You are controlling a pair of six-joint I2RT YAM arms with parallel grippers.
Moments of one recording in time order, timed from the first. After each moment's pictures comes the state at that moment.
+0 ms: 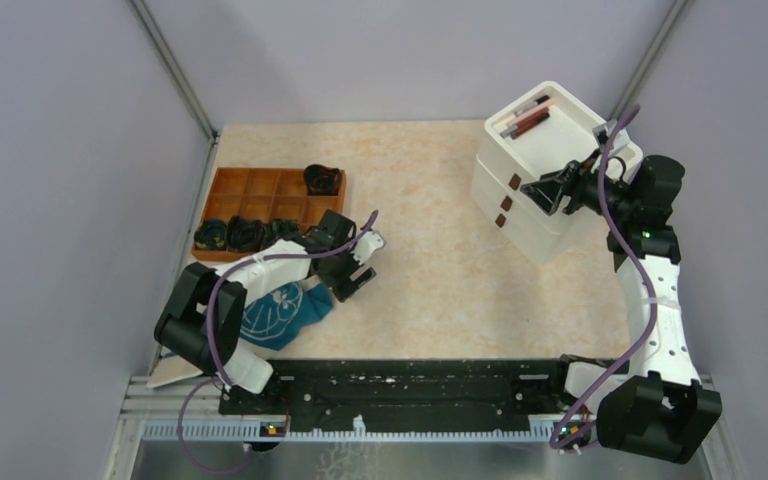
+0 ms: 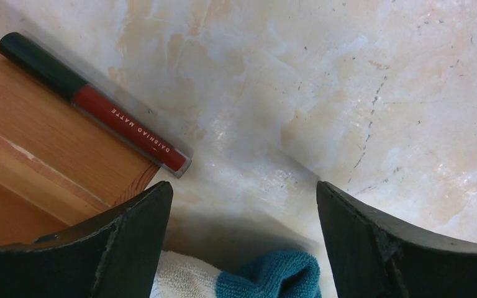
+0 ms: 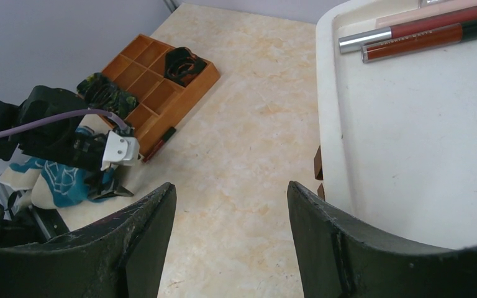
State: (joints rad) left arm -0.51 1.52 0.83 -0.44 0.08 0.42; right arm -0.21 1.05 0.99 -0.16 -0.95 0.14
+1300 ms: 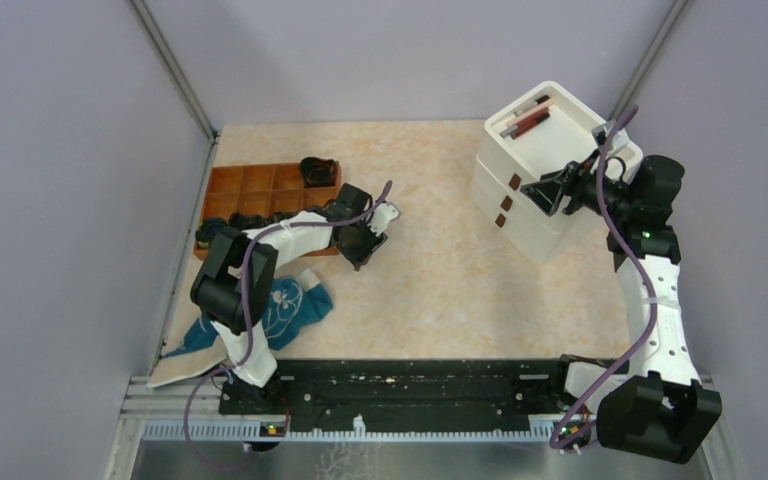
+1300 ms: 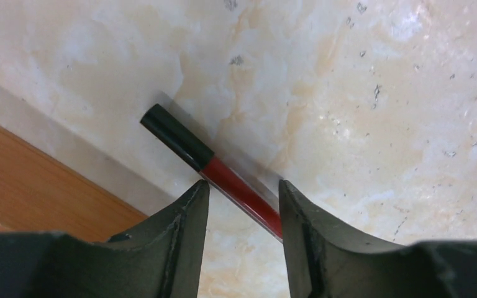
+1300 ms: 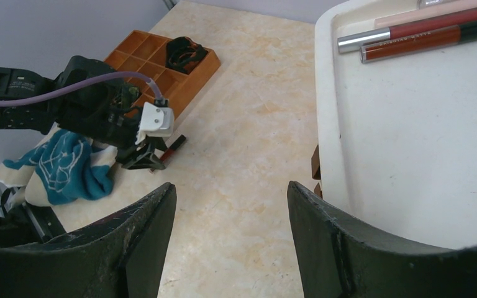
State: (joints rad) left arm -0.49 1.78 1.08 -0.39 0.12 0.37; right arm -0.21 1.05 0.99 -0.17 -0.95 0.12
